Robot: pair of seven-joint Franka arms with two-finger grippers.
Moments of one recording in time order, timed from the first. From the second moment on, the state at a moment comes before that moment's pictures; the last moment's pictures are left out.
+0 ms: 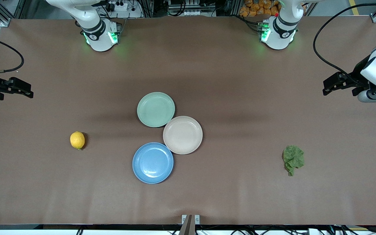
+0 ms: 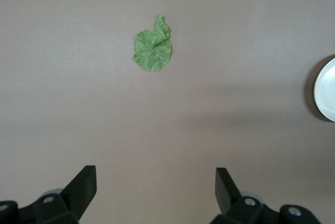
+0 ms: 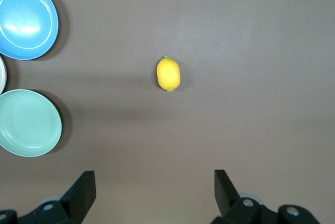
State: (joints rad) left arm 0.01 0.04 -0.11 -1.56 -0.01 1.61 -0.08; right arm 0.07 0.11 -0.11 -1.47 -0.01 1.50 -0.11
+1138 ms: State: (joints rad) left arm 0.01 0.04 -0.11 -1.56 -0.01 1.61 -0.08; right arm 0.07 0.11 -0.11 -1.48 0.00 1.52 -0.11
